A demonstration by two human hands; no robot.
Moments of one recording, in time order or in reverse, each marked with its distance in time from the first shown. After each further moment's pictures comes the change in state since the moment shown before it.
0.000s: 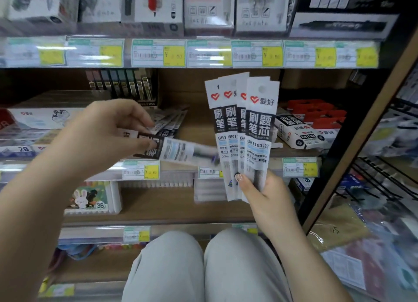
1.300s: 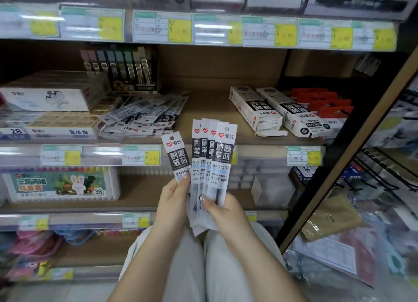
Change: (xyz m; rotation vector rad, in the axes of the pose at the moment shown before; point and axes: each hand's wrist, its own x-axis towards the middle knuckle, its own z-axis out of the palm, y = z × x) left_hand -0.057 -0.053 0.174 -1.017 0.037 -0.521; right_hand -0.029 0.056 0.075 0.414 -0.241 0.413
